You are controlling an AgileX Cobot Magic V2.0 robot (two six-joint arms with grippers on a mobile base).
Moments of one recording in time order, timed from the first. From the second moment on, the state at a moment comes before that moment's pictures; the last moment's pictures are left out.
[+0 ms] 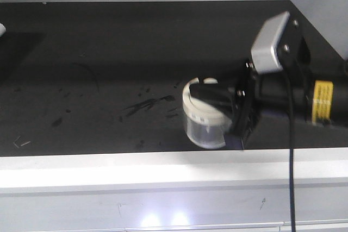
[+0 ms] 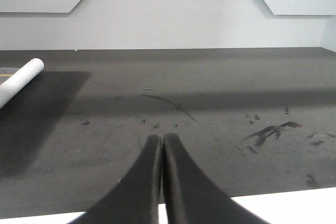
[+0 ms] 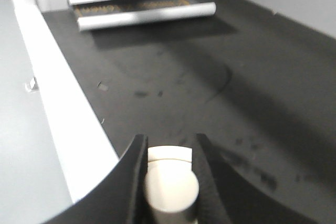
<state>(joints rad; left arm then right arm) -0.10 0.13 -0.23 0.02 0.25 -0.12 0.28 1.22 -0.86 -1.65 -0.73 1.38</state>
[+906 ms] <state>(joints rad) -0.10 0.13 -0.23 0.02 0.25 -0.12 0.28 0.82 -0.29 -1.28 -0.71 1.10</state>
